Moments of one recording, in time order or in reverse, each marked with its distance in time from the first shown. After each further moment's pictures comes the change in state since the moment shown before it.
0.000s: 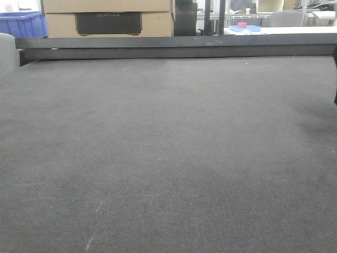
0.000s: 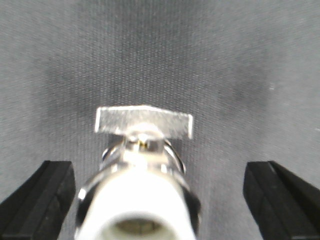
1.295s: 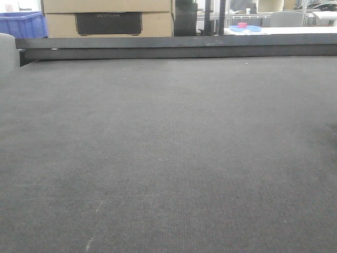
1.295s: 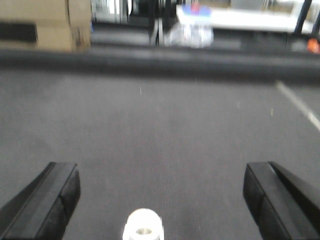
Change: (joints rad) left arm 0.073 -0.072 0.063 0.008 -0.090 0.000; right arm -0.010 -1.029 0.481 0.002 -0.528 0.034
